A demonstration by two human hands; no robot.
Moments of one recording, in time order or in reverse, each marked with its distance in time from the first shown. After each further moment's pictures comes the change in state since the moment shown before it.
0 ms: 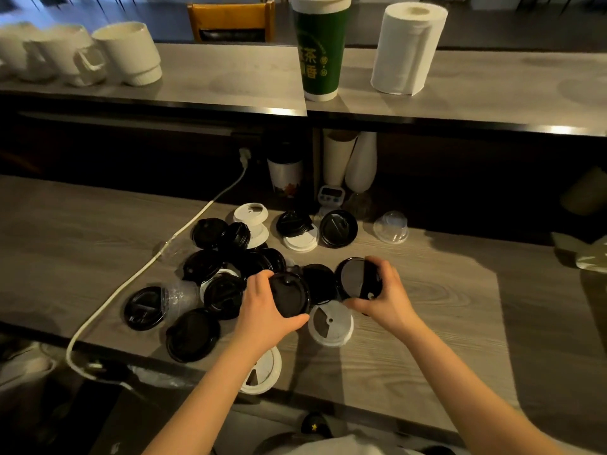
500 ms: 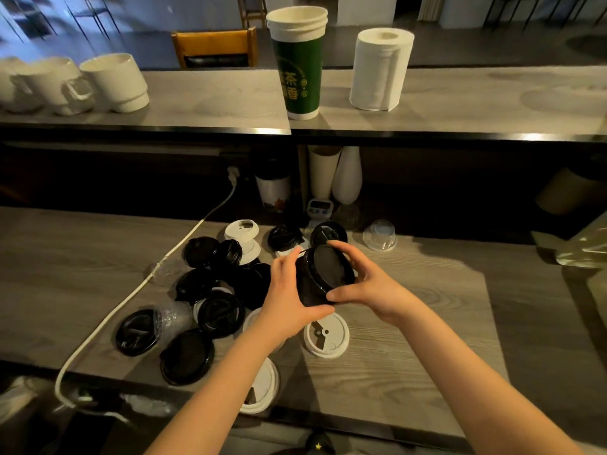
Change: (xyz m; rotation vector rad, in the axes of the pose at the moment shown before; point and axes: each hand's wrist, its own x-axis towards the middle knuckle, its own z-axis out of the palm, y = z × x) left_hand 0.012 0.057 -0.014 -0.223 -0.123 0.218; right_hand 0.005 -0.061 -0.014 0.558 -0.395 0.005
